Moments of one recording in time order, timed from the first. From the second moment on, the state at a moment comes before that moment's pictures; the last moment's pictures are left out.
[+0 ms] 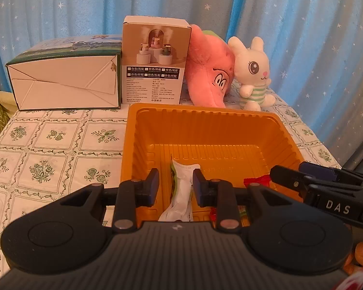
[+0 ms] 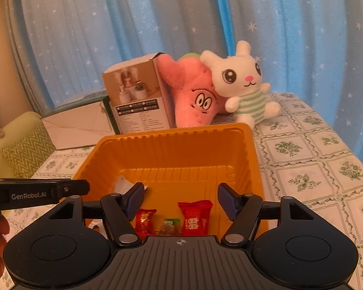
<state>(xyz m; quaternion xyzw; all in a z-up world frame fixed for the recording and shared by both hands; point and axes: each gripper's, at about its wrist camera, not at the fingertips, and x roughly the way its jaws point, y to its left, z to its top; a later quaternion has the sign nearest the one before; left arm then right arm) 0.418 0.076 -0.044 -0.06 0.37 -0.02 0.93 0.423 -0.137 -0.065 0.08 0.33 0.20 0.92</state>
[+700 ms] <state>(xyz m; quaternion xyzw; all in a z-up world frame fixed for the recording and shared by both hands) 0.358 0.061 -0.018 -0.06 0.34 -0.02 0.94 0.378 -0.157 -0.039 0.07 0.30 0.16 0.94</state>
